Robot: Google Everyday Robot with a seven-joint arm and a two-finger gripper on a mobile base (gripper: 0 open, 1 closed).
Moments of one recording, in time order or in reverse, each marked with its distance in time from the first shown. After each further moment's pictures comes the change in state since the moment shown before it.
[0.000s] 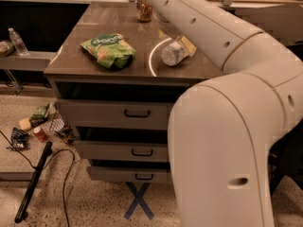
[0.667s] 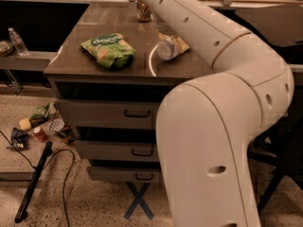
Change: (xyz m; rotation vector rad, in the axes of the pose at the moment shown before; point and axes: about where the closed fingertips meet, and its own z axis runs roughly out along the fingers) arm -0.007 -0.011 0.006 -0.024 -0.034 -0.064
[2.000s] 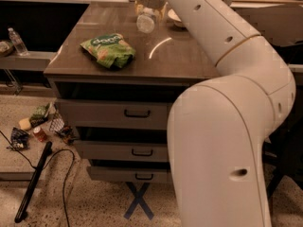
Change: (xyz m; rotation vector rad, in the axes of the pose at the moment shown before) arm 0.021 -0.110 -0.081 0.530 0.101 -0.365
